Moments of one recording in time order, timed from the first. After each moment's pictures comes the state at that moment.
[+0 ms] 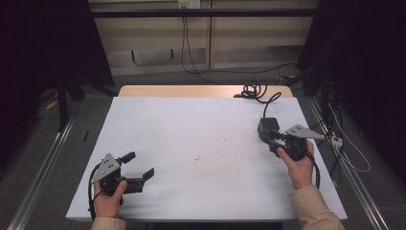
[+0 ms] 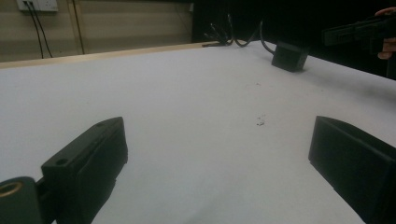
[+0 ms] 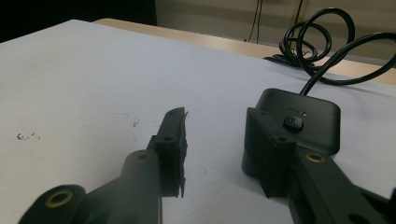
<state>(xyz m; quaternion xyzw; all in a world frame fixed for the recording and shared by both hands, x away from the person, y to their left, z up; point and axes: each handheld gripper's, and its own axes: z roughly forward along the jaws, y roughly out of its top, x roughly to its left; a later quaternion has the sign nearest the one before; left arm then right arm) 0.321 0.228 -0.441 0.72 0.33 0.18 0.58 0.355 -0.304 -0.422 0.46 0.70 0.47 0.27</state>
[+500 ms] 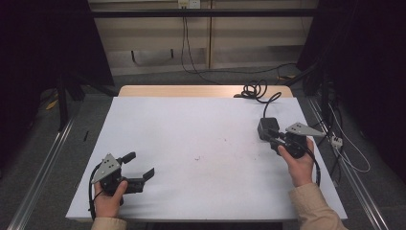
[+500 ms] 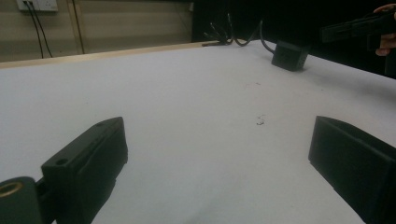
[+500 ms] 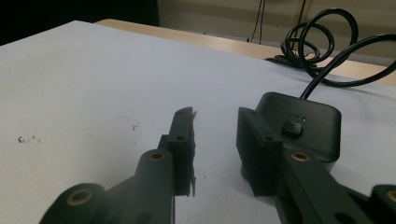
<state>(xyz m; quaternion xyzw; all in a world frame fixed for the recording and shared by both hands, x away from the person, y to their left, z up) 0.320 0.227 -0.441 0.72 0.33 0.19 0.58 0.361 -0.306 -0.420 0.46 0.70 0.48 0.27</state>
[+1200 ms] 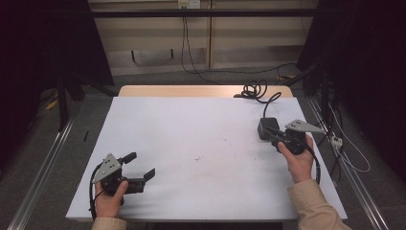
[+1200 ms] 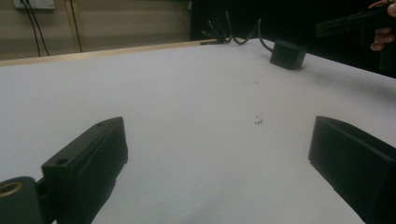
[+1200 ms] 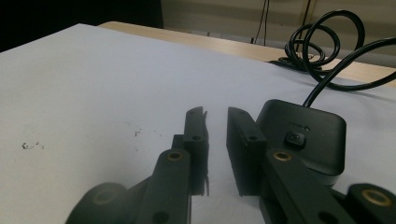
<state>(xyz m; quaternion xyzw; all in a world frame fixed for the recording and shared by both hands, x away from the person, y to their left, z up) 0.321 0.225 -0.442 0.72 0.33 0.18 0.58 0.369 -0.307 -0.416 0.46 0.70 0.48 0.26</state>
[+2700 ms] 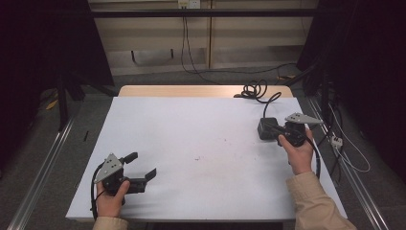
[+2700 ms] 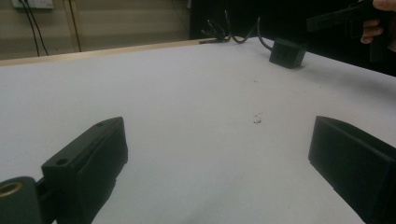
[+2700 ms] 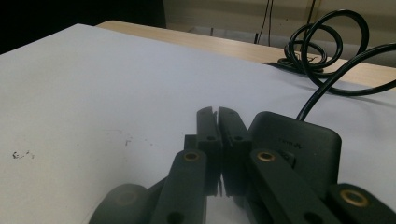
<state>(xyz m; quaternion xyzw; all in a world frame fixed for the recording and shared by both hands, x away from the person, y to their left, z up) 0.321 0.222 -0.442 0.73 0.33 0.18 0.57 0.391 -0.314 -0.411 0.47 0.70 0.48 0.24</state>
